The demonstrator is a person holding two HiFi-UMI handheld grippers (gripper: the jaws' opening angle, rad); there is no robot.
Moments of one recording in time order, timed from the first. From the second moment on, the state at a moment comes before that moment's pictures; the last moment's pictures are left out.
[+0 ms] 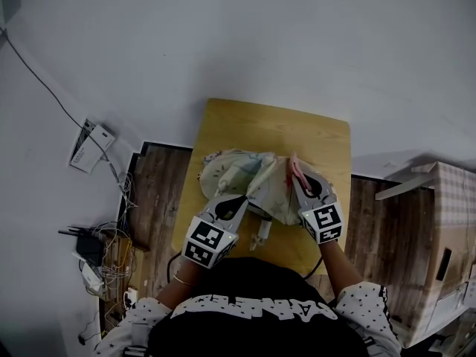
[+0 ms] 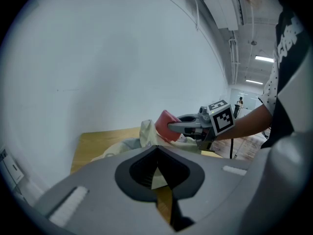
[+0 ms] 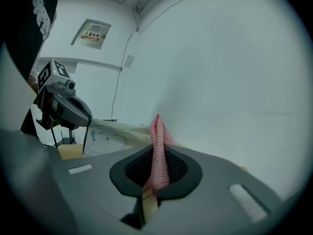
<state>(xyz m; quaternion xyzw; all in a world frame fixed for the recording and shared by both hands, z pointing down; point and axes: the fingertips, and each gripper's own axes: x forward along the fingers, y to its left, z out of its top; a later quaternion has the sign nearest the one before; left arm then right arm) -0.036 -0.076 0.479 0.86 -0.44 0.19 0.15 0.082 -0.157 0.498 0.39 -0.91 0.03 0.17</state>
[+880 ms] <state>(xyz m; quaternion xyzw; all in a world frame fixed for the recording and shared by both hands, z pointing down) -0.038 -0.075 0.482 0.87 -0.42 0.21 0.15 0.057 -0.112 0.526 0.34 -0.92 0.07 0.18</state>
